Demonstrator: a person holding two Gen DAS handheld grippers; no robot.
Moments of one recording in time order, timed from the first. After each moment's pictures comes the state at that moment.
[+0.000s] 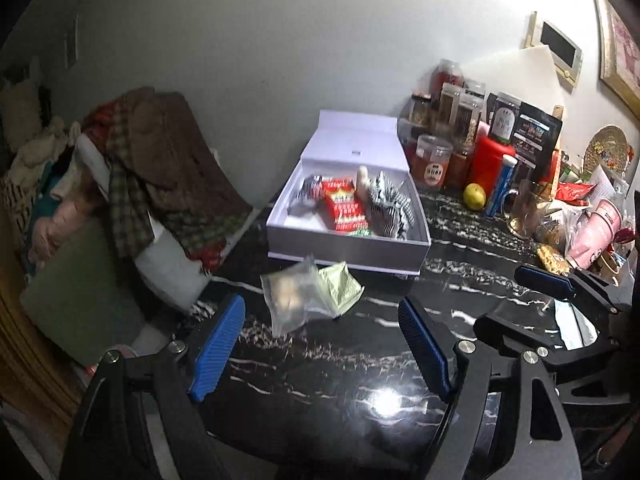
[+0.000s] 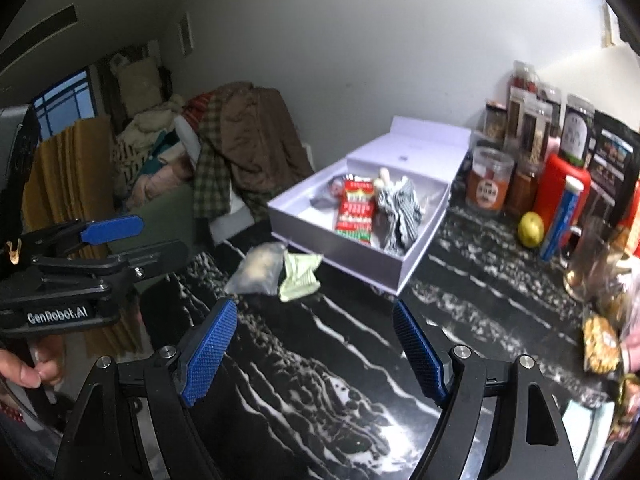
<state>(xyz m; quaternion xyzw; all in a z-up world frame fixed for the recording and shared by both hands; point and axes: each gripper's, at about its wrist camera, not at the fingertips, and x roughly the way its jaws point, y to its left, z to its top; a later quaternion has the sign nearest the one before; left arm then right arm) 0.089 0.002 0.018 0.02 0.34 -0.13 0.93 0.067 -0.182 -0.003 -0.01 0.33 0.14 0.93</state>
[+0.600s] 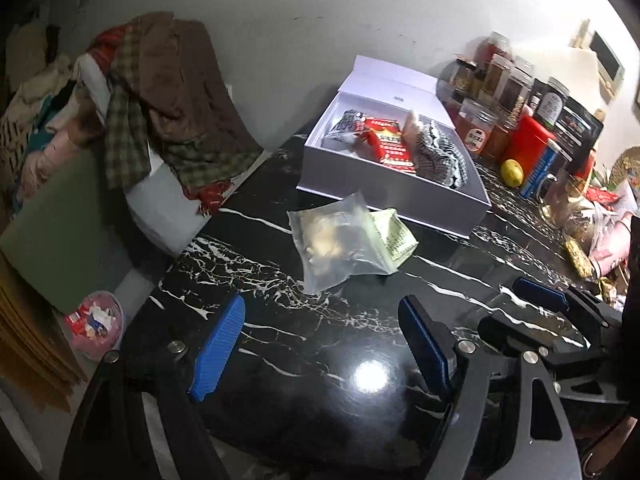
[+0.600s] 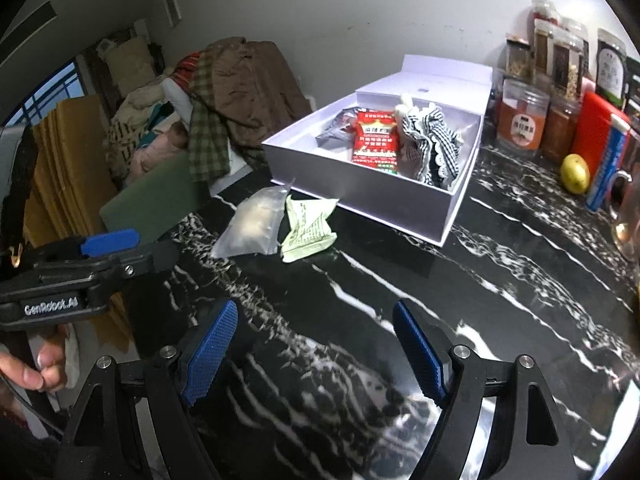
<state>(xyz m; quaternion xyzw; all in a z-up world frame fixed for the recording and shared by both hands) 0.130 0.040 -0.053 -0.03 0.42 -0.11 0.90 0.114 -0.161 -0.068 0.02 0.40 0.16 0.90</state>
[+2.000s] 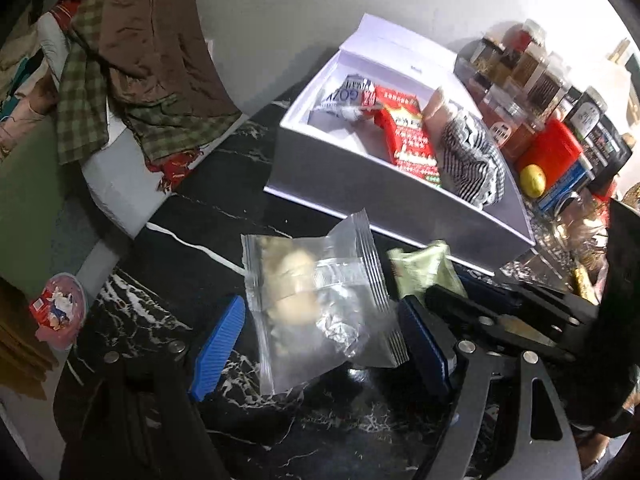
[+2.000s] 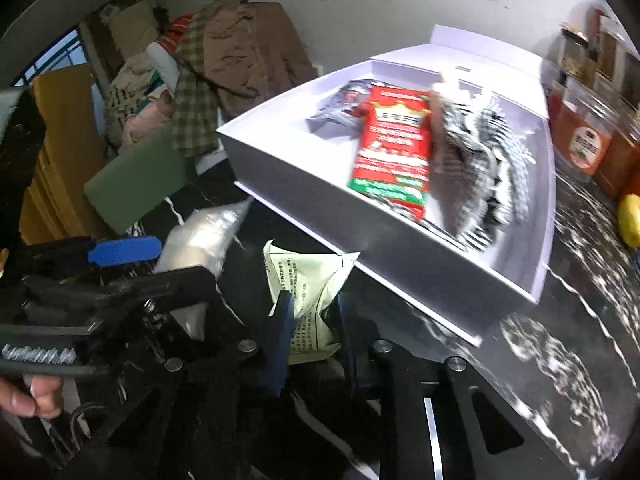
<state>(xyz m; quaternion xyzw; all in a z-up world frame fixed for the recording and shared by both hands) 0.224 0.014 -0.097 -0.07 0.49 -0.13 0.86 0.215 -0.146 -0.104 -0.03 0.45 0.18 0.88</state>
